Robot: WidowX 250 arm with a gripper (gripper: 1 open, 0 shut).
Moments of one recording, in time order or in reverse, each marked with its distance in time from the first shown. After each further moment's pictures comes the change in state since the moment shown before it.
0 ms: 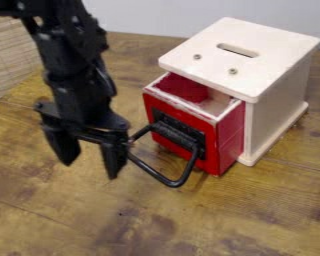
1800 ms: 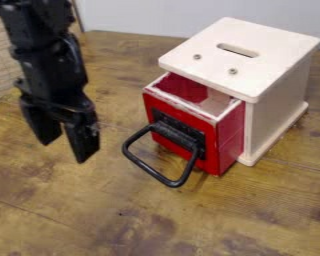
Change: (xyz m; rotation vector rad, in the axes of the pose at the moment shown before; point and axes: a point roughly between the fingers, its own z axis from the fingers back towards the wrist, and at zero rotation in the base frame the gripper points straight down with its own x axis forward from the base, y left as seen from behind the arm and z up) arm 0.000 0.038 0.023 -0.020 0.033 -0.220
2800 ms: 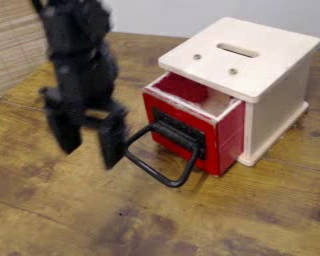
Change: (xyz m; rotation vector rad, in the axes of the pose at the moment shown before) arm 0.004 -0.005 -0.011 -0.012 0.053 0.123
